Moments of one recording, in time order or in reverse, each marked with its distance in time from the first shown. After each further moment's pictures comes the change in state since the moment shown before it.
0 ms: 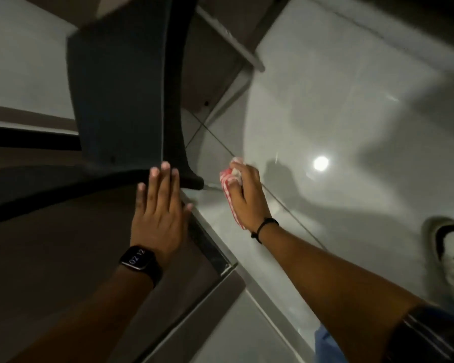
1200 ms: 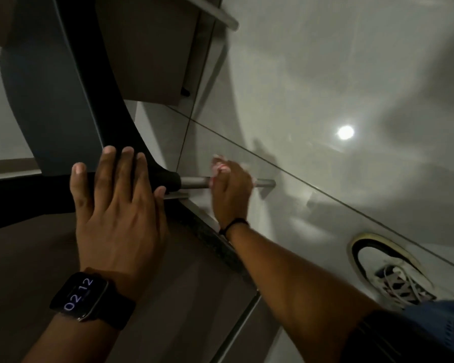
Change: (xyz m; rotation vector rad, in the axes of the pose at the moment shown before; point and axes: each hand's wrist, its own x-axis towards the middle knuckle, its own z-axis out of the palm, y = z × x) left_hand 0.029 0.018 0.008 0.227 0.099 0.024; right_hand 0.057 0.120 0.120 0.089 0.536 0.050
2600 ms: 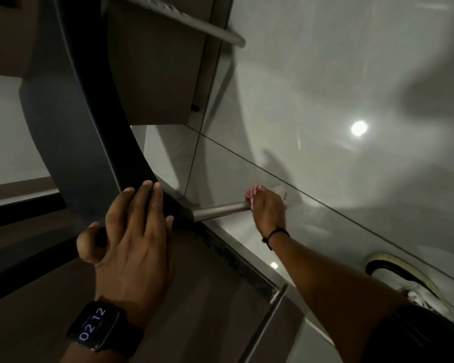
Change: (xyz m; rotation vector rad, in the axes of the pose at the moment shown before) left_hand 0.027 -0.013 -0.018 -0.261 -0.266 -0.043; right_hand 0.052 0.032 -0.039 -0.095 -0.258 0.326
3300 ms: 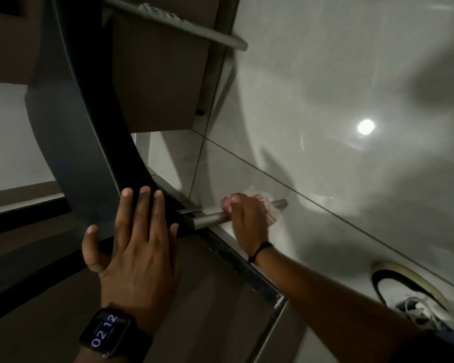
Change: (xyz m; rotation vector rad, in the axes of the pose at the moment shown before) left_hand 0.017 0.002 -0.007 0.128 -0.117 -0.072; right_hand -0.027 -0.035 0.026 0.113 -0.066 -0.280
